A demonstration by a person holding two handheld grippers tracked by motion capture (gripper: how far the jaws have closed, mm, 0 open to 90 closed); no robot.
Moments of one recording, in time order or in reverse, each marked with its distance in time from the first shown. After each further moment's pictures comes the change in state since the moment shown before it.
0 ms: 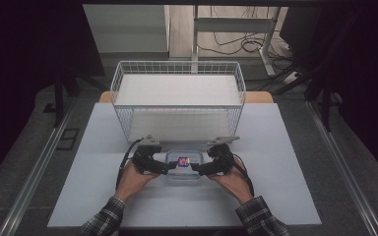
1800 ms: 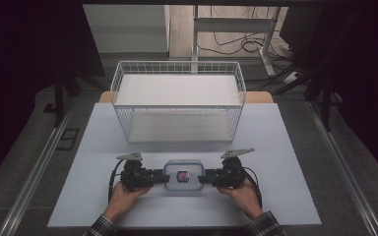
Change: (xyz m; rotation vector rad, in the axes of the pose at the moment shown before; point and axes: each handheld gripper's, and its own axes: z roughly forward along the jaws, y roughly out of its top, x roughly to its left) left arm 0.001 -0.055 -0.028 -0.078 -0.333 -0.181; right arm -0.005 -0.043 -0.027 -0.021 0.276 0.105
